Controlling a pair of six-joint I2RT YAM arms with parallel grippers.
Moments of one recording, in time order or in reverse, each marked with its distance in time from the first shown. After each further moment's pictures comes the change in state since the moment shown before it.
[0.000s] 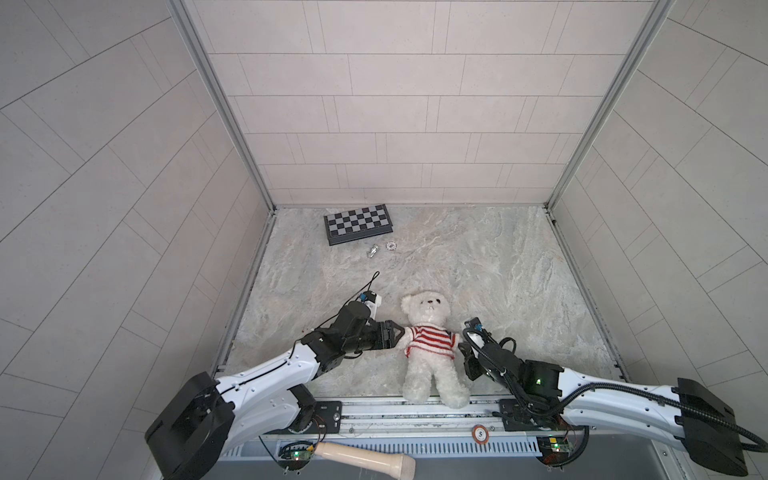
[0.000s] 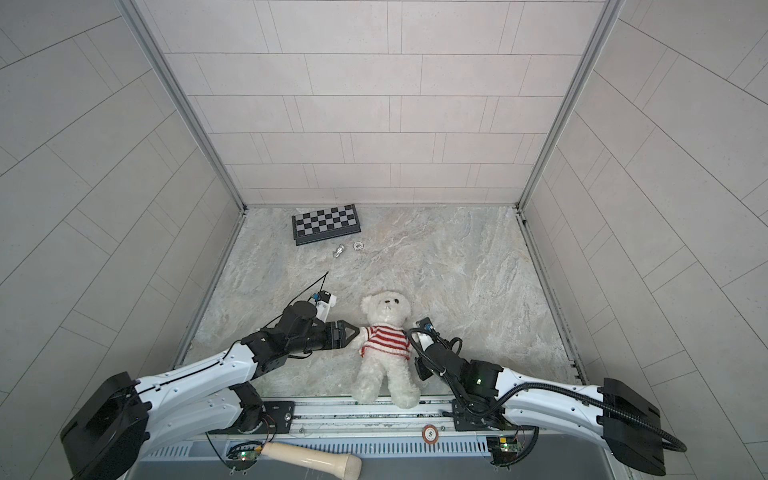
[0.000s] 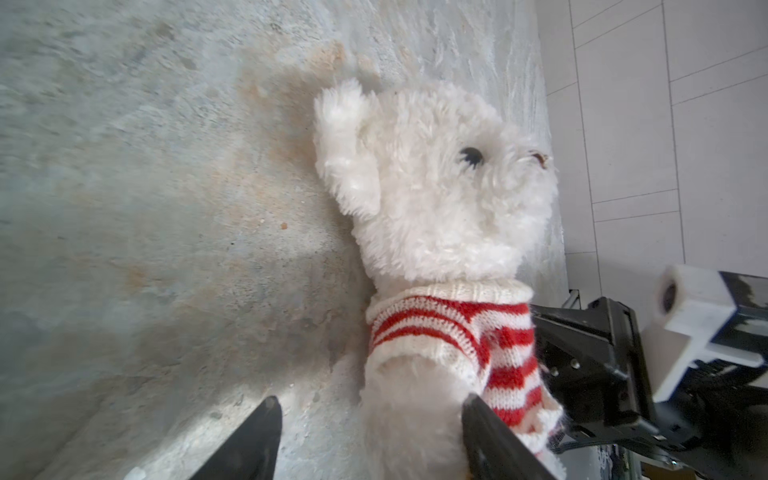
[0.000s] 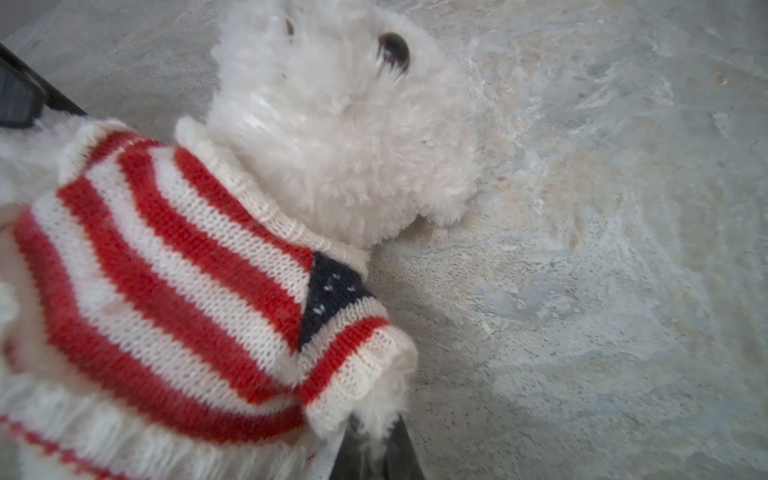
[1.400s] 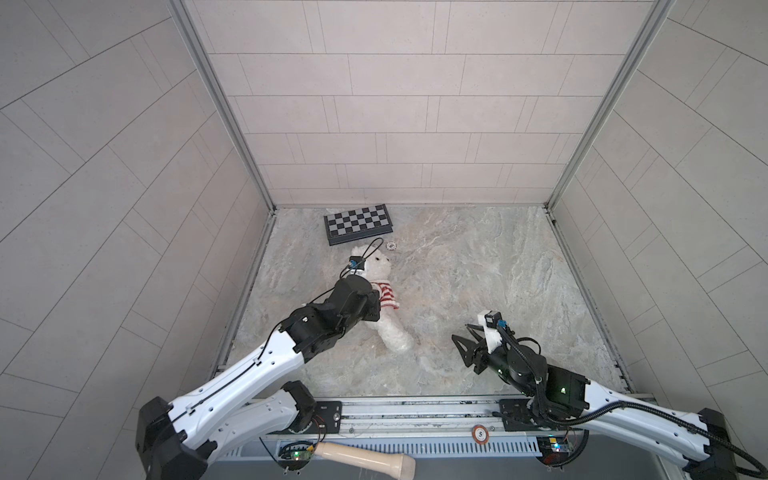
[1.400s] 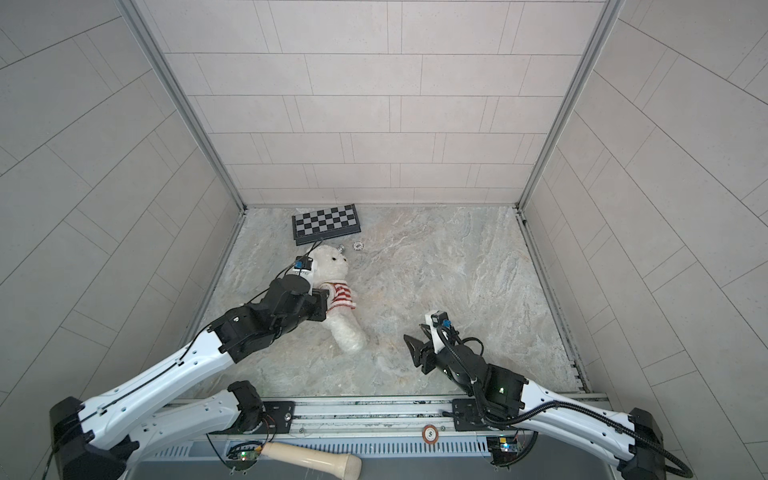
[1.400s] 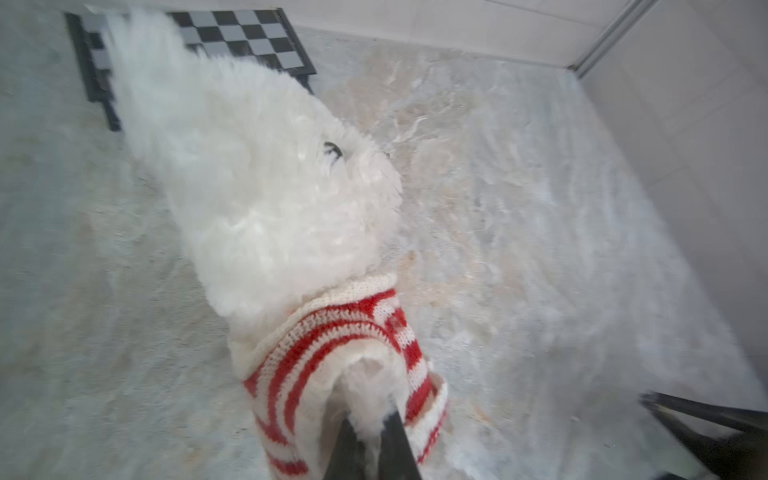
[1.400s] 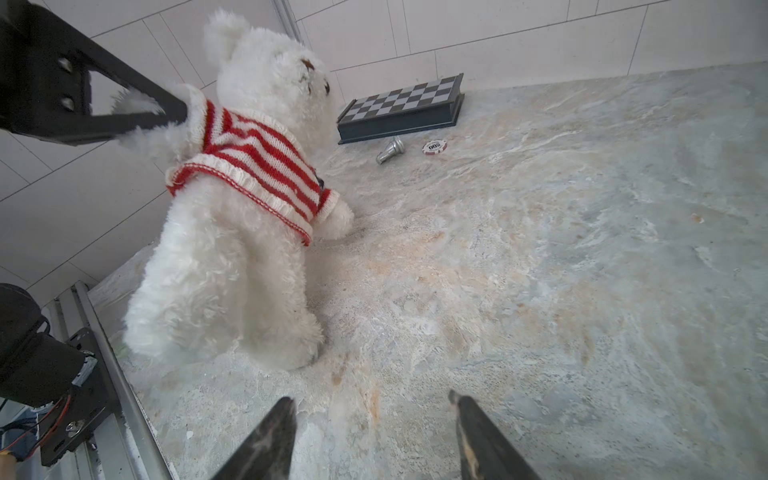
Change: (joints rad) left arm -0.073 -0.018 0.510 -0.643 -0.620 0.307; right arm -0.006 -0.412 -0.027 0.002 0.000 -0.028
